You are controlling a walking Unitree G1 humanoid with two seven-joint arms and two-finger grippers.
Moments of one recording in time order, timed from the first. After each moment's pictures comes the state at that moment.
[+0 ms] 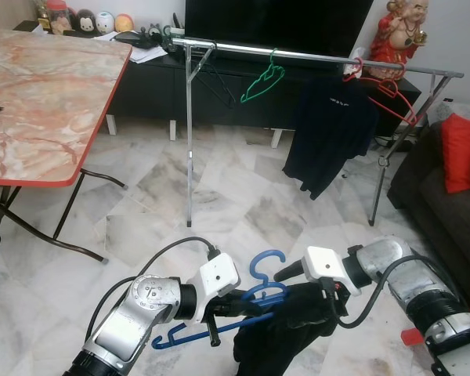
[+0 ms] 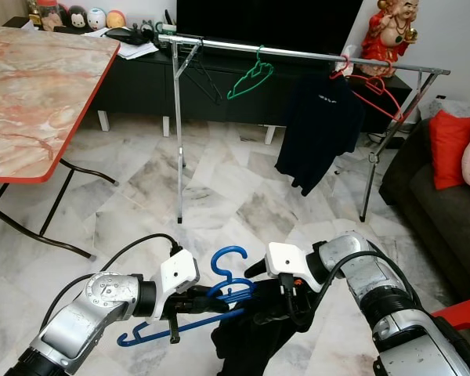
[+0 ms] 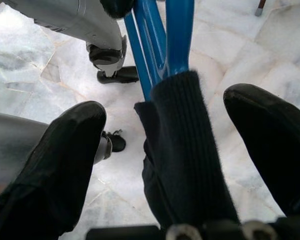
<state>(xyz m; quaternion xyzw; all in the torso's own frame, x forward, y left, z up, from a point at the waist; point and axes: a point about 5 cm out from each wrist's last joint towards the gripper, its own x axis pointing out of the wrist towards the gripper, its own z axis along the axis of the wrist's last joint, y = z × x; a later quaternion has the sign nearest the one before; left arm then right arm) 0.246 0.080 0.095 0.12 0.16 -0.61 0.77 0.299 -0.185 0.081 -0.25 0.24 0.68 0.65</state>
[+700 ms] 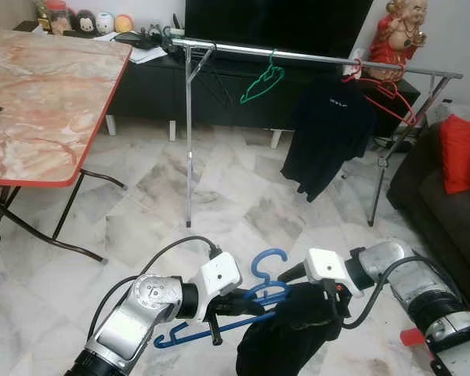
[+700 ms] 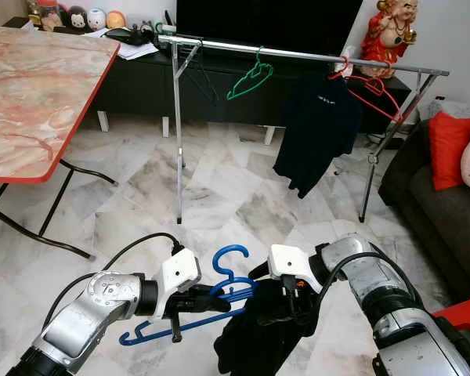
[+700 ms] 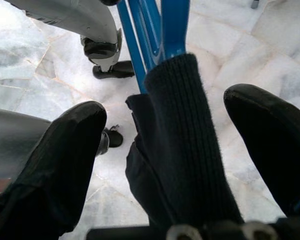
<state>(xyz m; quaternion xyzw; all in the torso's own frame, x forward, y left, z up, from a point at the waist) 0.247 0.079 0.095 0.12 0.16 -0.61 0.77 0.300 -0.188 0.079 -0.26 0.24 0.67 0.65</state>
